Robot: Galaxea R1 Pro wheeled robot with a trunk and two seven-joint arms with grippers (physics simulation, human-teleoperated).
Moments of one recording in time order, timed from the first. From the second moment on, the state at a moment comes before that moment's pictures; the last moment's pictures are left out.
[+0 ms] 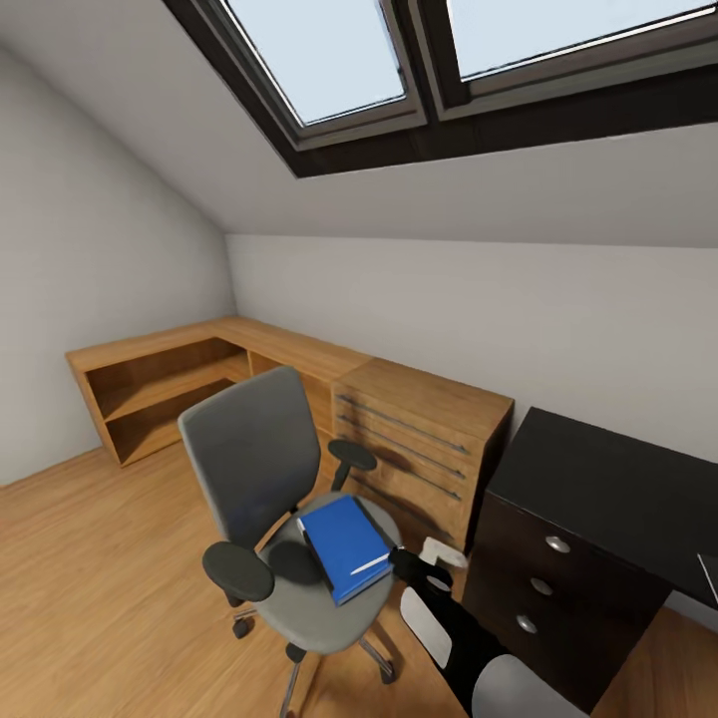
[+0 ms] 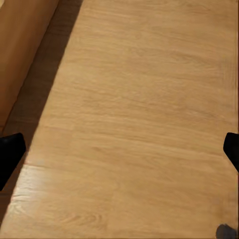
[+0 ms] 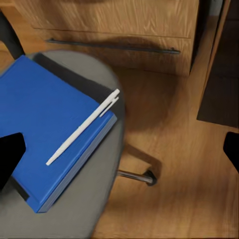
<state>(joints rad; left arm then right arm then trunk) 0.03 0.11 0.45 -0.80 0.55 -0.14 0.27 -0.59 0.17 0.40 -0.53 -0.70 -0.02 -0.49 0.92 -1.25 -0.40</state>
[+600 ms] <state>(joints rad) 0.03 0.11 0.45 -0.80 0.55 -0.14 0.27 -0.59 0.17 0.40 -0.52 -0.70 -0.02 -0.51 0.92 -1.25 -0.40</state>
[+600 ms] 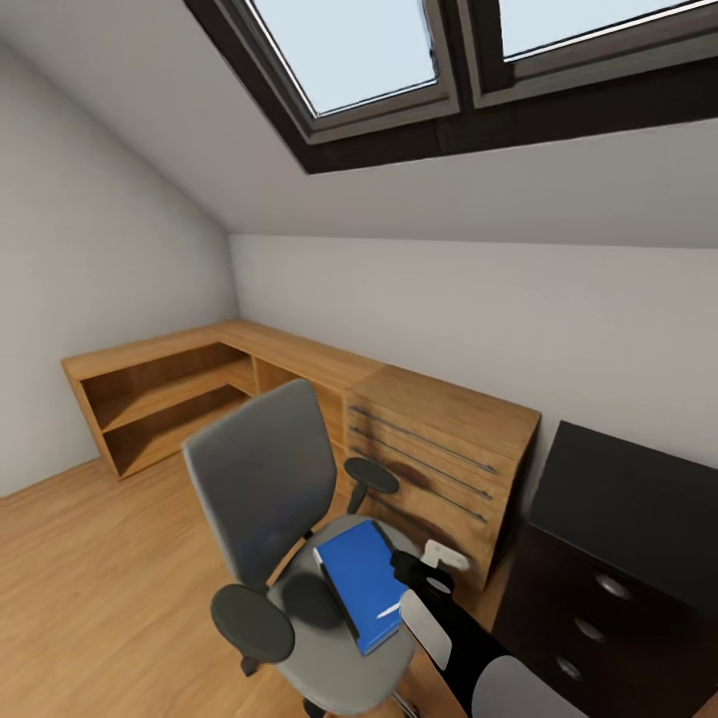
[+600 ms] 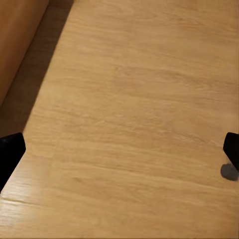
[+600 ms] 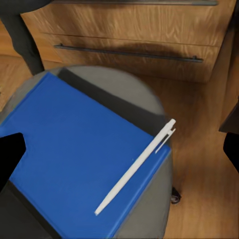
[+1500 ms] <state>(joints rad) 0.18 -0.06 0.48 -1.30 0.55 0.14 0.28 -0.59 0.17 0.40 -0.47 -0.74 -0.01 -0.55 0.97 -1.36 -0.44</state>
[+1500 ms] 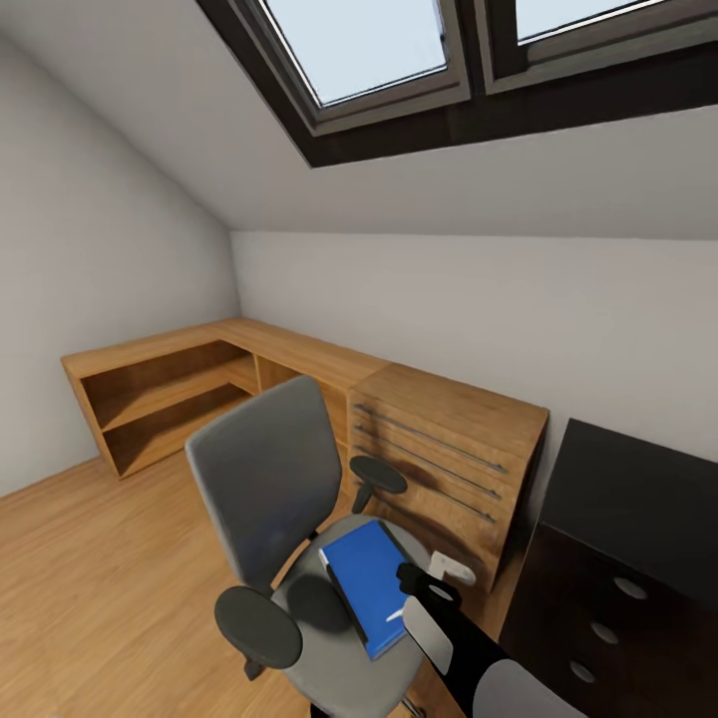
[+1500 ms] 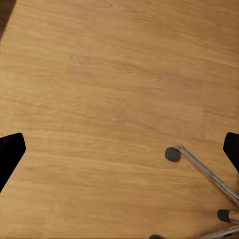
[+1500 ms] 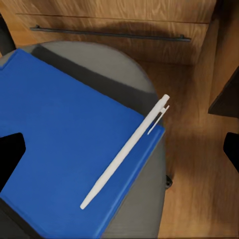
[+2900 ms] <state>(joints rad) 0.18 -0.06 0.49 -1.30 0.55 0.14 0.28 -0.73 0.17 0.31 -0.48 -0.89 0.02 -0.88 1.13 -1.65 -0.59</state>
